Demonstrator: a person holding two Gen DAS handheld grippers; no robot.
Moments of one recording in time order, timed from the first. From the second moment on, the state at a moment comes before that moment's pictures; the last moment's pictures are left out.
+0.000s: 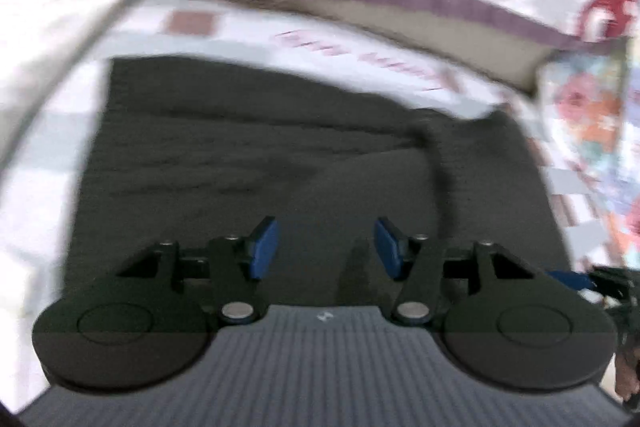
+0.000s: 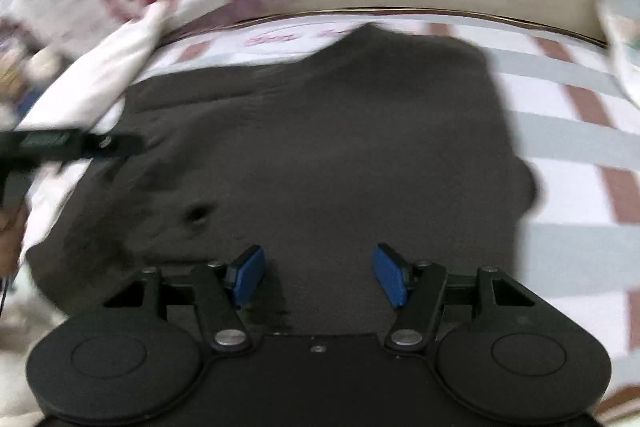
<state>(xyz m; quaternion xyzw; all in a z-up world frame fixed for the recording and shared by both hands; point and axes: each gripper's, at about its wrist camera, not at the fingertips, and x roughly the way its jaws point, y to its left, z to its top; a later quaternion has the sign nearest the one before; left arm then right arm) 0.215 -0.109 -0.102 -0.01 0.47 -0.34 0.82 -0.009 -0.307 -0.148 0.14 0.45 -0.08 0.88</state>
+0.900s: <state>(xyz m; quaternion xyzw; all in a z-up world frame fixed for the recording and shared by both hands) 0.193 0.035 -0.107 -0.17 0.47 -0.20 0.84 0.086 -0.072 -0.122 -0.15 0.47 0.32 0.81</state>
